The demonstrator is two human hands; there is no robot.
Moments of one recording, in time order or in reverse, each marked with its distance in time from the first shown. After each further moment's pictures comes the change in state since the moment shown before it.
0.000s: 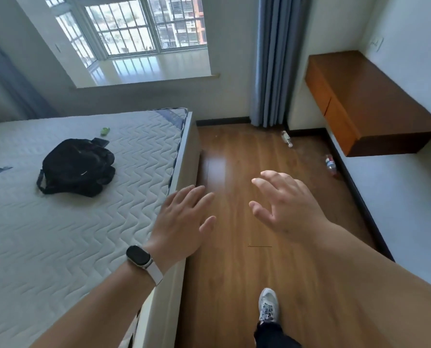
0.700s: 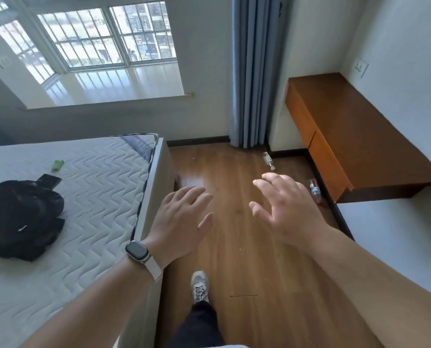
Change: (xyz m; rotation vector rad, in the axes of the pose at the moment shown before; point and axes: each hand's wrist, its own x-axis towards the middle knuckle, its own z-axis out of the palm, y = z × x) left_hand 0.310 -0.029 0.071 -0.111 0.088 0.107; right_hand 0.230 0.184 -0.010 -0.056 0.024 0.105
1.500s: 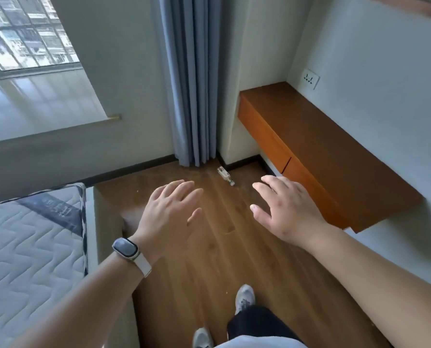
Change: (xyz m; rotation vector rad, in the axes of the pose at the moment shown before) left_hand 0.337 -0.210 0.126 -0.144 -0.056 0.312; right_hand 0.303 0.074 0.046 -0.253 -0.076 0.299
